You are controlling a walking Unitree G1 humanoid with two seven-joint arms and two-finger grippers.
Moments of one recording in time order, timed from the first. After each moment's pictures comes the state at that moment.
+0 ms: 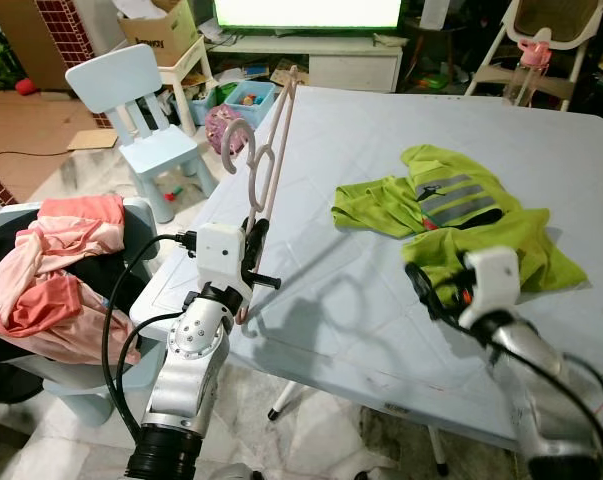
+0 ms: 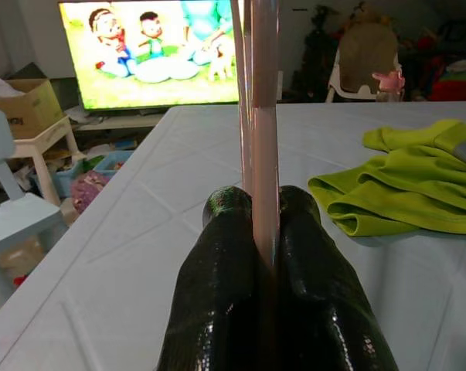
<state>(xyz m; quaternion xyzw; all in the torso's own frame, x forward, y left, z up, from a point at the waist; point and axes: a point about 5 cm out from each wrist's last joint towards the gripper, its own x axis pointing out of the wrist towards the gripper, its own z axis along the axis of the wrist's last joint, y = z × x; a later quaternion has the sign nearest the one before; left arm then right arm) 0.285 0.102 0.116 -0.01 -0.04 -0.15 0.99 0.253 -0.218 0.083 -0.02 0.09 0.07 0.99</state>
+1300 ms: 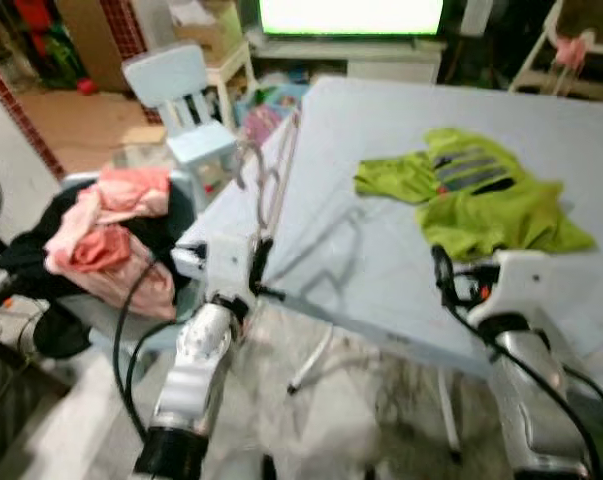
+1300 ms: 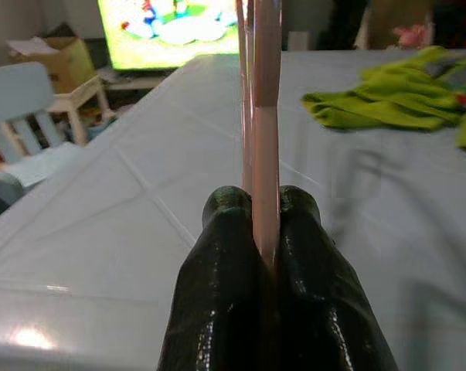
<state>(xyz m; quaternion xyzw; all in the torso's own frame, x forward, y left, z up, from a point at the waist) 0.290 0.092 0.105 -0.01 0.00 -0.16 0.99 0.256 -0.212 0.110 -0.02 0.00 -0.01 1.00</state>
